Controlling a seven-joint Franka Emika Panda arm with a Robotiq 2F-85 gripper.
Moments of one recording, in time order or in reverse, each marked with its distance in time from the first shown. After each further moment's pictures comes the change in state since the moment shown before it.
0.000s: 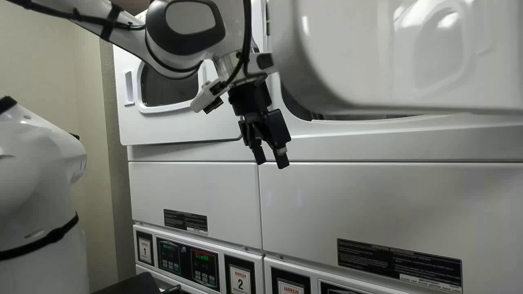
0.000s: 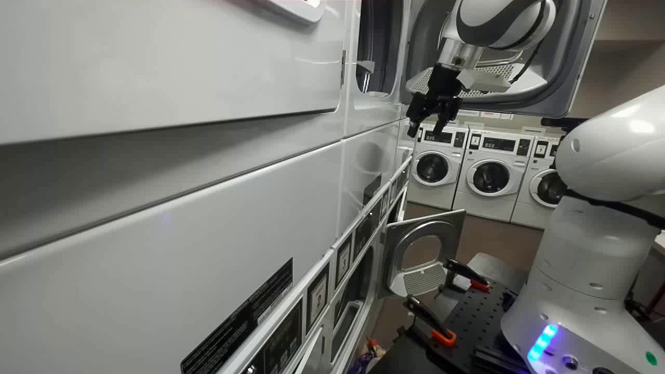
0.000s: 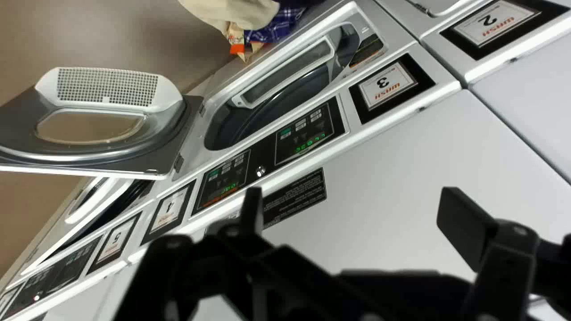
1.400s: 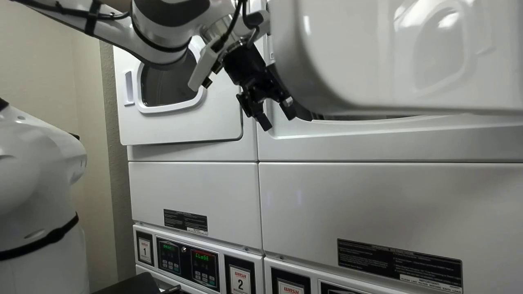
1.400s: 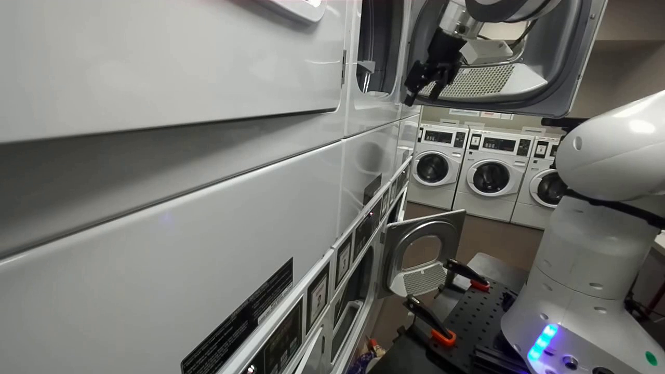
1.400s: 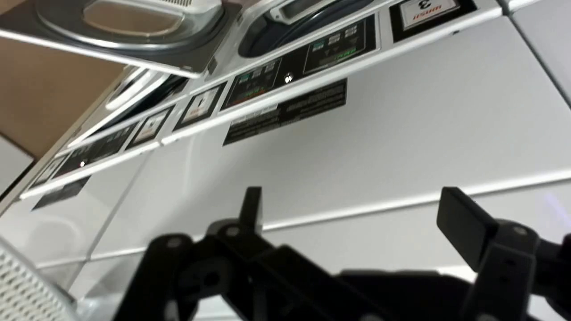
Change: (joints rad) arm -0.001 -0.103 0.085 0.058 -0.103 0.048 -0.001
